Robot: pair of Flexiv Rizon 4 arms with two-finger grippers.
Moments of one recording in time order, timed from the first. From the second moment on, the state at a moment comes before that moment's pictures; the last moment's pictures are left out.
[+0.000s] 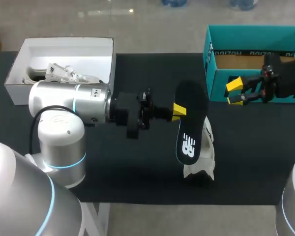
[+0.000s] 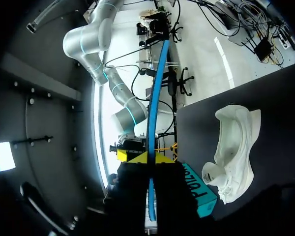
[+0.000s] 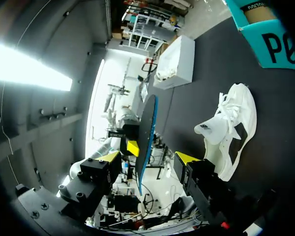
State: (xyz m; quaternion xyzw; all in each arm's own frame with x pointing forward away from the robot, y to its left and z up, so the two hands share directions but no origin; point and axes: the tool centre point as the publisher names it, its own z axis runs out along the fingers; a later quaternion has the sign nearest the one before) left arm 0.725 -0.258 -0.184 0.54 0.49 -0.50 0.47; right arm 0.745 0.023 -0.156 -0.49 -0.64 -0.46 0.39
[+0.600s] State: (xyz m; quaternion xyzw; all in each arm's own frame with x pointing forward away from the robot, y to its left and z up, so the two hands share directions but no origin) left arm 0.697 -0.242 -0.188 0.55 0.49 -0.51 0.45; right arm 0.720 -0.027 -0.105 -0.48 -0.77 -0.38 0.18
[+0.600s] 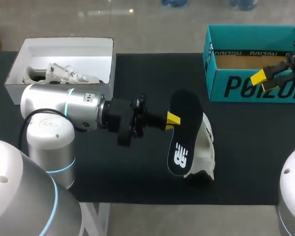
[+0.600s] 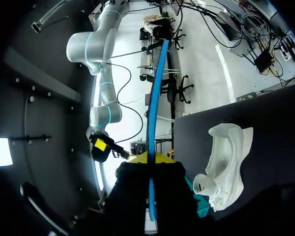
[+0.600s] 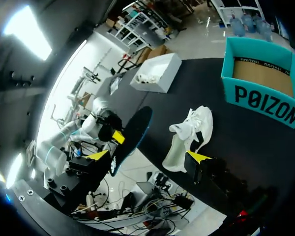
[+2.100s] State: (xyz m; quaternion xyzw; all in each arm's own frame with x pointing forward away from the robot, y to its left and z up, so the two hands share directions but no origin) left arm 0.675 -0.230 -0.193 0.54 0.51 -0.53 0.41; right arm 0.658 -0.093 -0.069 -0.36 -0.89 -0.26 -0.03
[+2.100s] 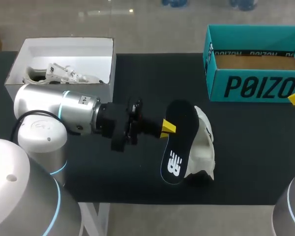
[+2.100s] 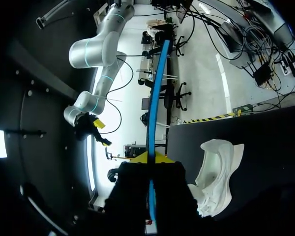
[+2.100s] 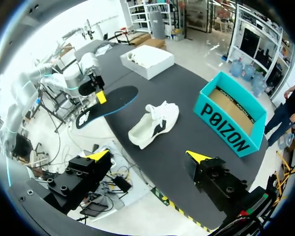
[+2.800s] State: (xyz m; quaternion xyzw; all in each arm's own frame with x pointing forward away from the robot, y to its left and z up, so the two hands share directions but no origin) left arm 0.671 -0.227 -0.199 0.54 0.51 -0.53 0.41; right arm 0.696 -0.115 -0.076 -0.36 -0.90 -0.27 -0.01
